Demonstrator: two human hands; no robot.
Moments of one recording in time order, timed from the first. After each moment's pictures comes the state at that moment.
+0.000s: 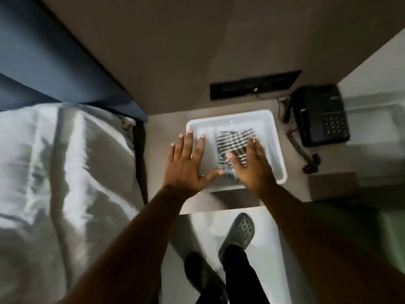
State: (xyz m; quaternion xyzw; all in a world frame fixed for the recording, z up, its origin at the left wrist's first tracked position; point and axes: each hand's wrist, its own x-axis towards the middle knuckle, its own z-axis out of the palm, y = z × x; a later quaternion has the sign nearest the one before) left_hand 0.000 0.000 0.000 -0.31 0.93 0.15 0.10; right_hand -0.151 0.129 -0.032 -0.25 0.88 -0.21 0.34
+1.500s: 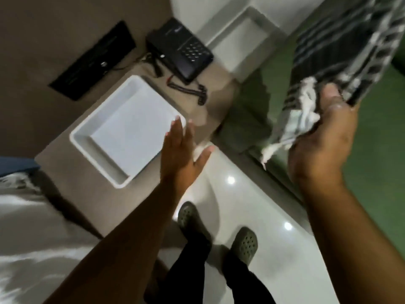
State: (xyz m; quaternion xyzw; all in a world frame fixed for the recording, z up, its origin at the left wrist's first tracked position) left_hand -0.053 0.203 -0.005 -0.02 0.98 0.21 0.00; right_hand -0.105 0.394 0.137 0.19 0.68 -0.70 -0.12
